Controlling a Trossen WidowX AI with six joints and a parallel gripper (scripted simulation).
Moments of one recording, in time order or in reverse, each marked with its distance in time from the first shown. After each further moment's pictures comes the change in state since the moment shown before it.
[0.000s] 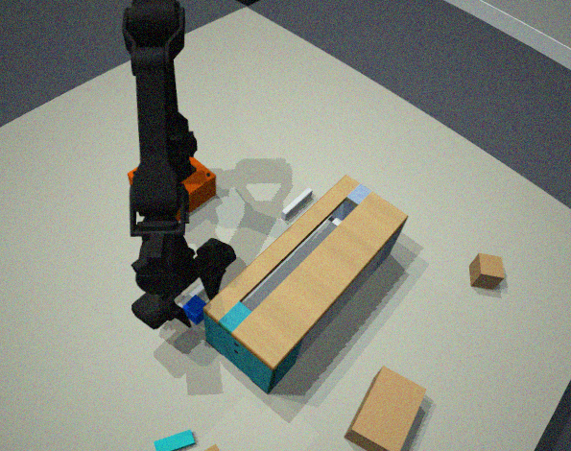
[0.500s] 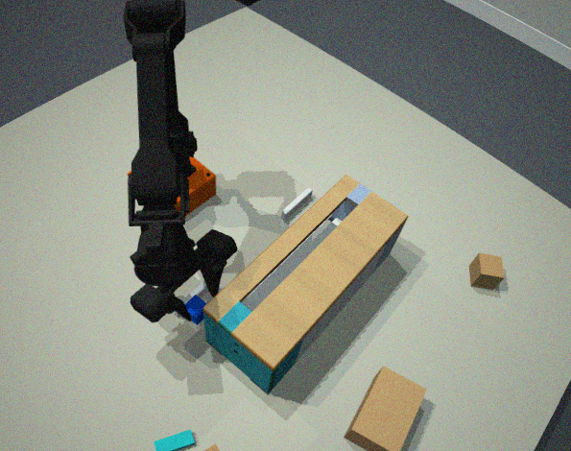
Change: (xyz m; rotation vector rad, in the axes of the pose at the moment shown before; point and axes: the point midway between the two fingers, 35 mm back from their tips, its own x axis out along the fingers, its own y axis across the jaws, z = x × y) arm -0.022 -0.001 -0.011 -0.002 0.002 -0.001
